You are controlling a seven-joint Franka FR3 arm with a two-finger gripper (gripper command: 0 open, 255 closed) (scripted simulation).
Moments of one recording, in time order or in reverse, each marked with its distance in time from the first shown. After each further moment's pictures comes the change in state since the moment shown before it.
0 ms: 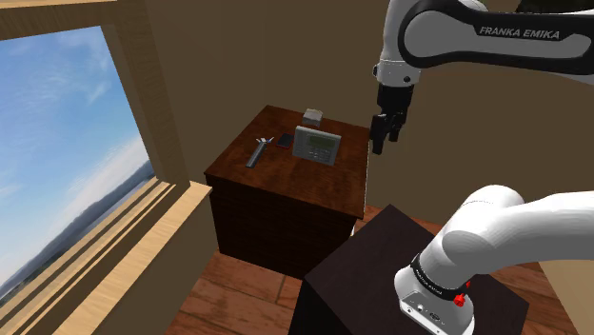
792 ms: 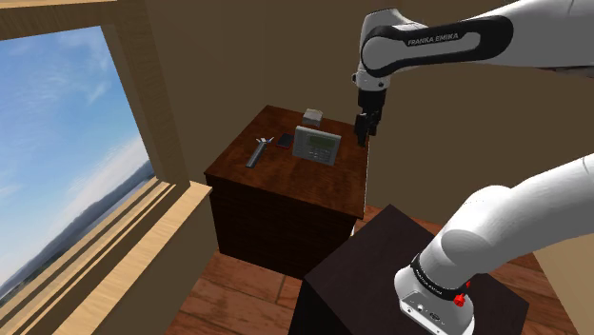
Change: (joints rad) arm -0.021 0.336 -0.131 0.105 -0.096 0.219 -0.236
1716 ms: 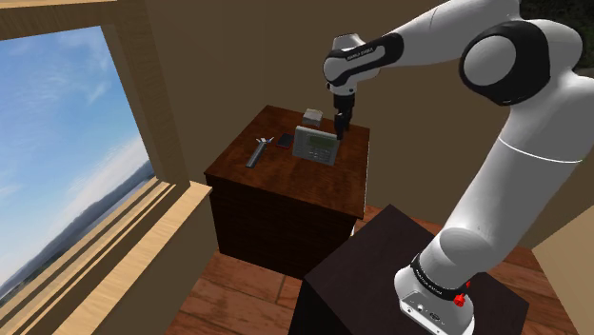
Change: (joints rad) arm -0.032 0.551 -0.088 0.378 0.020 0.161 -0.309
